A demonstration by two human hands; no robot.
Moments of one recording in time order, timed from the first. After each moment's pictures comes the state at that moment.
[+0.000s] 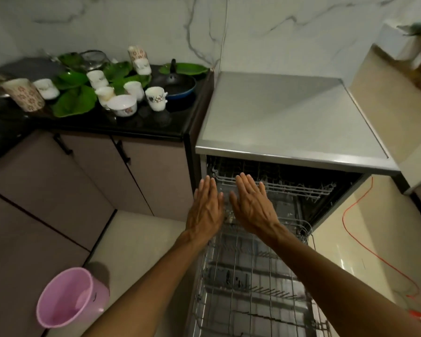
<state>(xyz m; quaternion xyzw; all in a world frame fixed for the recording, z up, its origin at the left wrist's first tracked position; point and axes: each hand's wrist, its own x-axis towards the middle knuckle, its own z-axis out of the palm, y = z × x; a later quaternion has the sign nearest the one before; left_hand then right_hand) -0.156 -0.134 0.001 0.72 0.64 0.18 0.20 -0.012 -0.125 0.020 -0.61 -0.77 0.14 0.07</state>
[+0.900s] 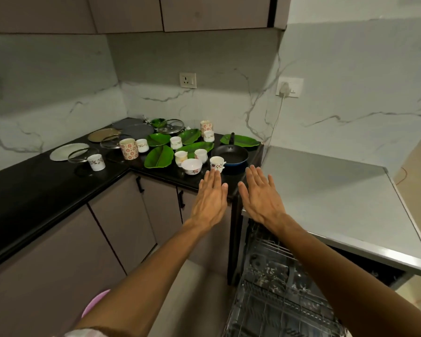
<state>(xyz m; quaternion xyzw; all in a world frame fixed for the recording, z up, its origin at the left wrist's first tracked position) -0.252 -0.122 0.222 0.66 0.69 0.27 0.08 -0.103 -0.075 0.230 -0.53 -0.84 0.04 0.16</state>
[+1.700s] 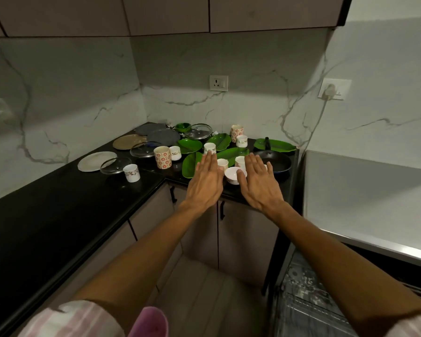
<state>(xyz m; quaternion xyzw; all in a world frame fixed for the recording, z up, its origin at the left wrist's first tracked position) -0.491 -0.093 0.261 0.68 0.68 0.26 0.01 -0.333 -0.049 0.252 -0.52 -0.83 0.00 0.19</state>
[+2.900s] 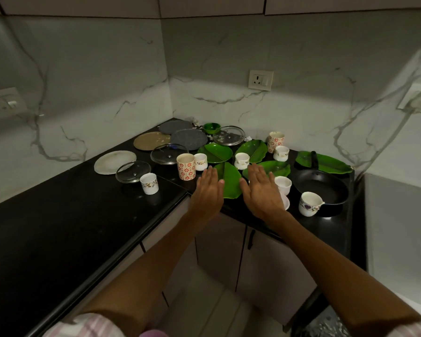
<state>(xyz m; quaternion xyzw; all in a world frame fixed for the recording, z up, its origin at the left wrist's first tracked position) -0.620 0.040 0.208 0.62 0.72 0.30 0.09 -0.469 0.112 0.213 -0.47 -0.86 0.05 0.20</state>
